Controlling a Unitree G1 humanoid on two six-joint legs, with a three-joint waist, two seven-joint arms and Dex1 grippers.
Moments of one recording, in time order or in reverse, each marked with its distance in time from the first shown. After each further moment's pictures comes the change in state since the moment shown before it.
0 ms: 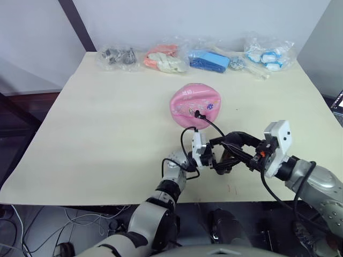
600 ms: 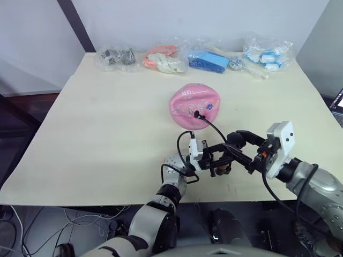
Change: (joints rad) left arm 0.065 -0.065 0.030 0.124 -0.038 -0.309 -0.026; right arm 0.034 0.045 -0.007 -0.009 0.030 -0.011 -0.084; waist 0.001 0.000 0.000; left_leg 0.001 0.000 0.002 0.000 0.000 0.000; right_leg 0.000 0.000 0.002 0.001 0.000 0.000
